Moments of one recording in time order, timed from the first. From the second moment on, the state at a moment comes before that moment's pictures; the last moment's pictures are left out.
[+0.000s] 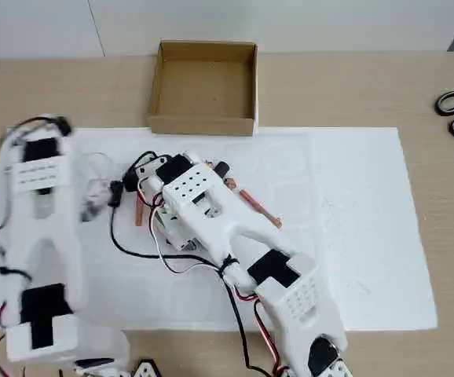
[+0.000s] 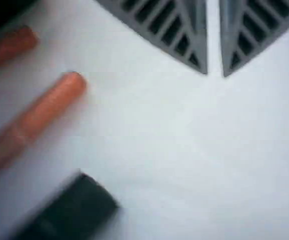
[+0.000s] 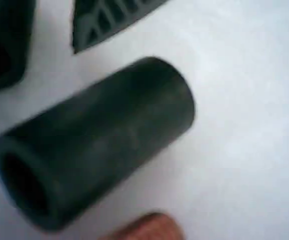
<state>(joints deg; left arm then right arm) -18.6 1.2 10.2 89.2 28.0 -44.2 31.5 -16.7 89.7 -0.8</state>
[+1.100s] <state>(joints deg) -27.8 1.2 -3.1 97.7 28.4 -39.7 30.9 -18.2 92.6 2.6</state>
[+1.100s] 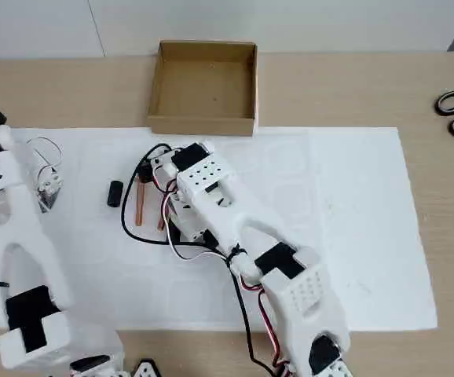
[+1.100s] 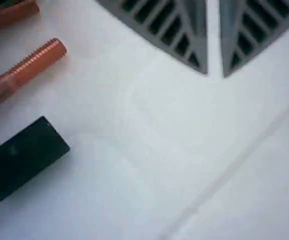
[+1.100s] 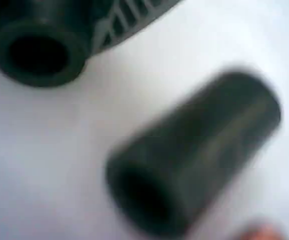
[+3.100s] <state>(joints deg) -2.0 24.8 -22.3 99.3 13.1 -17.8 -102.0 96.2 25.9 2.9</state>
